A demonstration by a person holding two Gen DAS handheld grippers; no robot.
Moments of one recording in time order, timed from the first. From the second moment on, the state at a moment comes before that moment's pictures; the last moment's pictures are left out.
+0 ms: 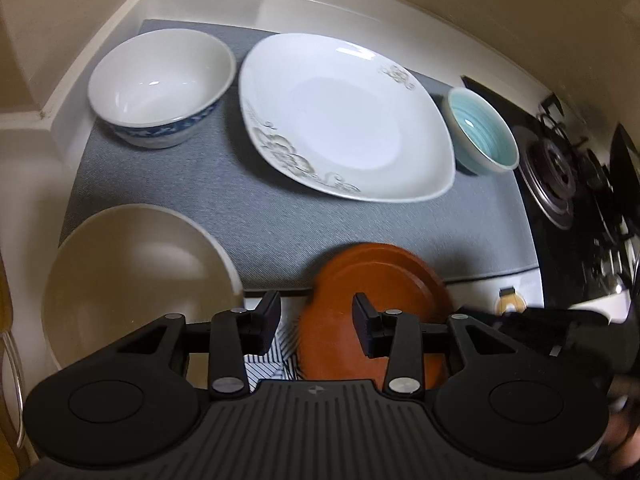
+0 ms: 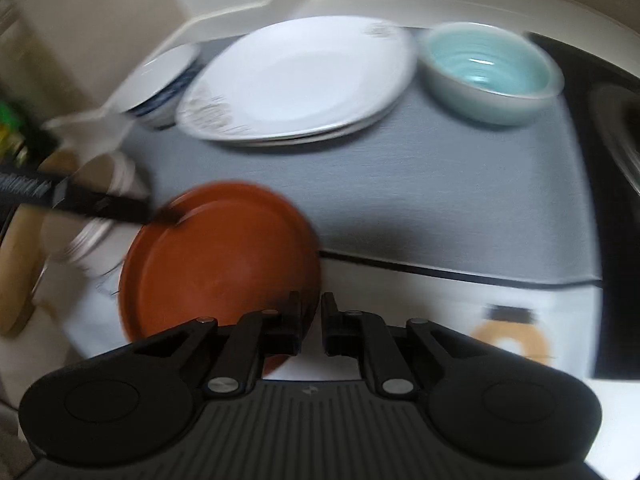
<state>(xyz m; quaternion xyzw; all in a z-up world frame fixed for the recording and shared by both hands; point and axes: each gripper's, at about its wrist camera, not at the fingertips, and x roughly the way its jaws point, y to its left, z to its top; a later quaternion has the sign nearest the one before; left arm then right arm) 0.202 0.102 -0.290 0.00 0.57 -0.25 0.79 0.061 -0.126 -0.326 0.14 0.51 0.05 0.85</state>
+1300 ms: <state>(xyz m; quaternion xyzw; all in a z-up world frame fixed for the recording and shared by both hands) 0.175 0.065 -0.332 0.06 0.58 -0.29 0.76 0.025 -0.112 -0.317 0.11 0.50 -0.03 0.86</state>
